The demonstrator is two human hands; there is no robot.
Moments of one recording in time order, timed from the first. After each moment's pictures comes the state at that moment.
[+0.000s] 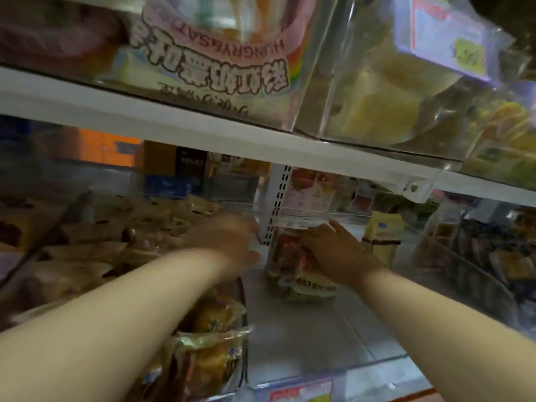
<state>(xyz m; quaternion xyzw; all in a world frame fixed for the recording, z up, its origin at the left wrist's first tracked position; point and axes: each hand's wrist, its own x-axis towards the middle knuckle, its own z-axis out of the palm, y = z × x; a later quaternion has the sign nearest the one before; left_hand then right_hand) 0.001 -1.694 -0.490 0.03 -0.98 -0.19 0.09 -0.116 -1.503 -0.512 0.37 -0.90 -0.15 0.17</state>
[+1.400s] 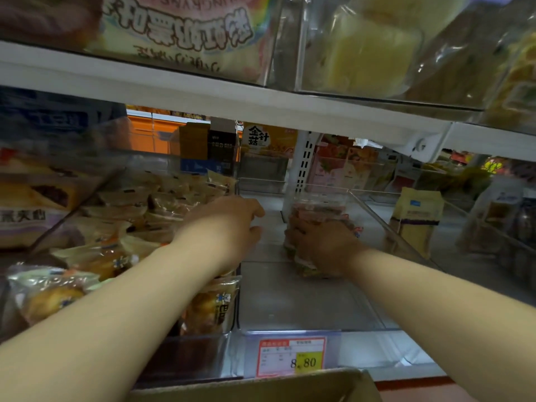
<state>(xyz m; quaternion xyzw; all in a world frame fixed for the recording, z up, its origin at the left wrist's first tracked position) 0.027 -1.679 -0.504 0.10 -0.98 -0.14 0.13 -0.119 -1.521 -0.547 0.46 -0.85 -0.24 0.07</state>
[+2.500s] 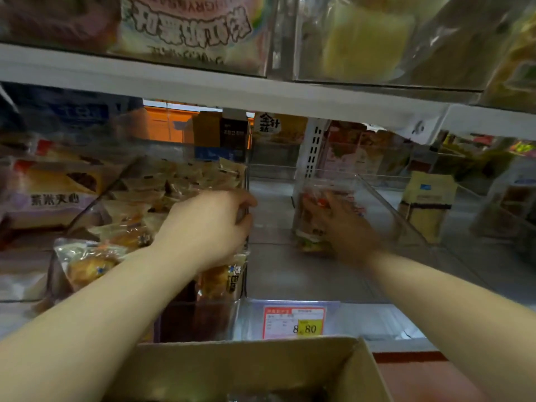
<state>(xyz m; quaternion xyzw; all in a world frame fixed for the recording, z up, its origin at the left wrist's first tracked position) 0.066 -1.680 -0.509 0.13 -0.96 -0.12 0.21 -0.111 -1.490 -0.563 0.40 -0.90 -0.04 0.15</state>
